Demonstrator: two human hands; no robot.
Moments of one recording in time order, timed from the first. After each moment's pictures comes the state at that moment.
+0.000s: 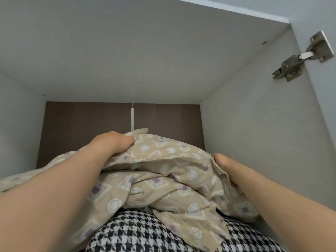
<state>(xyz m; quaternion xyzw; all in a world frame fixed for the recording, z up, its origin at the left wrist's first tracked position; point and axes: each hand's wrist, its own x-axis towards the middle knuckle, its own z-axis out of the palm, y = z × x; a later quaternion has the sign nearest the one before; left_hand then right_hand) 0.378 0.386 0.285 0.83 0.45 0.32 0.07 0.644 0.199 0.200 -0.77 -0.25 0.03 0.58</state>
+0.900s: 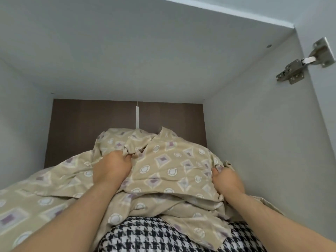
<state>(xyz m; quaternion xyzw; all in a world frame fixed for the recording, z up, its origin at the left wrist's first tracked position) 0.384 0.432 0.198 0.76 0.36 0.54 0.02 0.607 0.211 0.145 -0.83 -0.20 -0.21 0.48</state>
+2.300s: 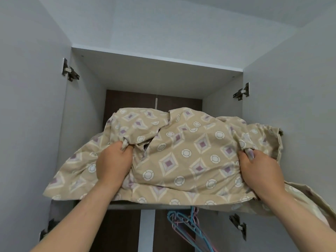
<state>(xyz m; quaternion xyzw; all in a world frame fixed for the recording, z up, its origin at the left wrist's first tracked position) 0.101 0.144 0.107 0.68 0.30 0.66 0.12 0.331 -0.125 0.114 -0.77 -0.28 -0.36 0.45</state>
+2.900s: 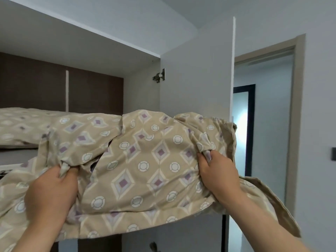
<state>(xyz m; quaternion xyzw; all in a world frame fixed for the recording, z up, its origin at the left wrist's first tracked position) 0.083 0.079 0.023 0.73 0.24 0.57 0.29 0.199 -0.249 0.050 -0.83 -0.13 -0.41 0.35</state>
